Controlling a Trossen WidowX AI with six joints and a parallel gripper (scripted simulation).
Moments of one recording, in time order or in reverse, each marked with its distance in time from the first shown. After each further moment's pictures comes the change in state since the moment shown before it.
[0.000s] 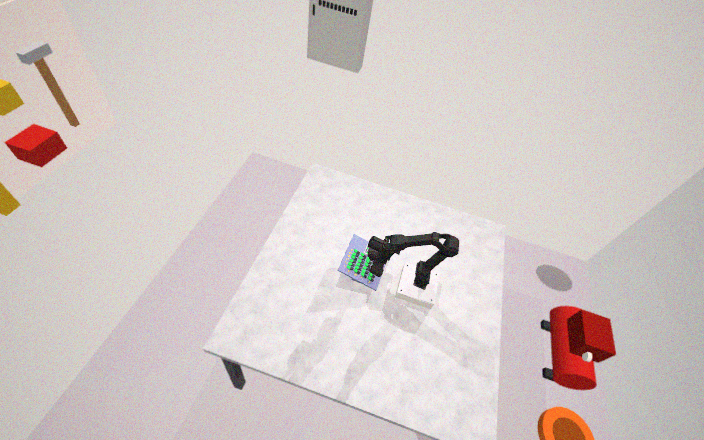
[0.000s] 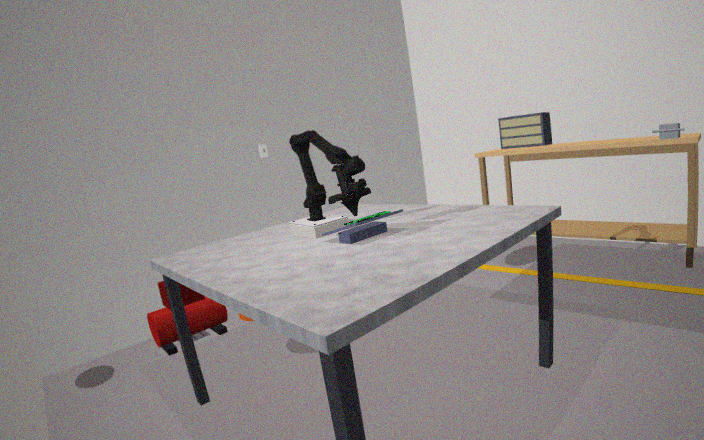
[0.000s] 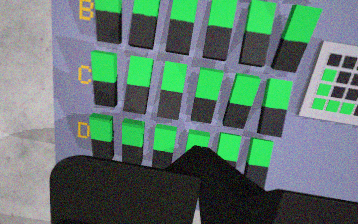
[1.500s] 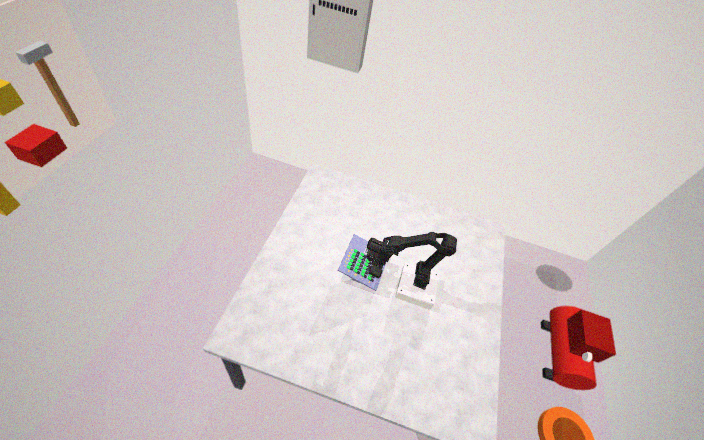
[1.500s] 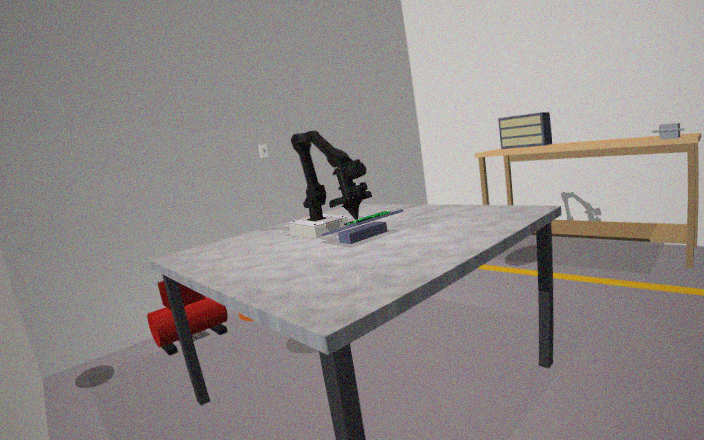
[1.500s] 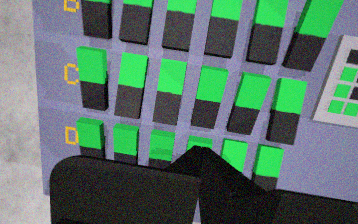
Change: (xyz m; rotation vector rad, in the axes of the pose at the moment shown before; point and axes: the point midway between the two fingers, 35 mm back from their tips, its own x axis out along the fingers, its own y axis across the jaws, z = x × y) arm 0.015 0.000 -0.001 0.001 0.009 -0.001
